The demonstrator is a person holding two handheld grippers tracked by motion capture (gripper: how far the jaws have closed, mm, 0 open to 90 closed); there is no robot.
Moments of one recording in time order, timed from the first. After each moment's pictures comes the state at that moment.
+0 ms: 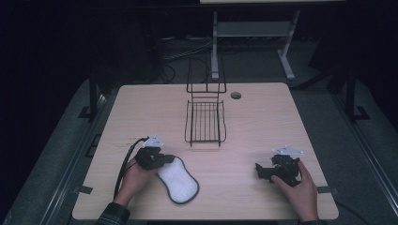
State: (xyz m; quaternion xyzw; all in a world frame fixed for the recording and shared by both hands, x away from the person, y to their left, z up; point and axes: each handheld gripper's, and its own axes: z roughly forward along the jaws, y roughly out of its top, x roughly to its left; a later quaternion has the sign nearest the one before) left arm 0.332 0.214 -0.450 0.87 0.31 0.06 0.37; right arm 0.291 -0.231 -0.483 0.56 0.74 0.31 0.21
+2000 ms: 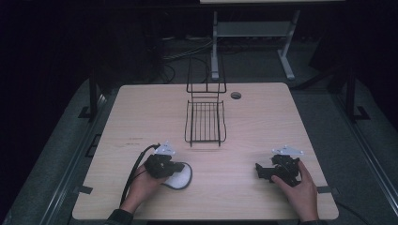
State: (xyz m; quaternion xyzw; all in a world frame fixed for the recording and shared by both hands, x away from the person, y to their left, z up) left arm 0.311 0.175 -0.446 0.88 0.29 0.04 0.36; right arm 0.291 -0.231 -0.483 0.56 0.74 0.31 0.21
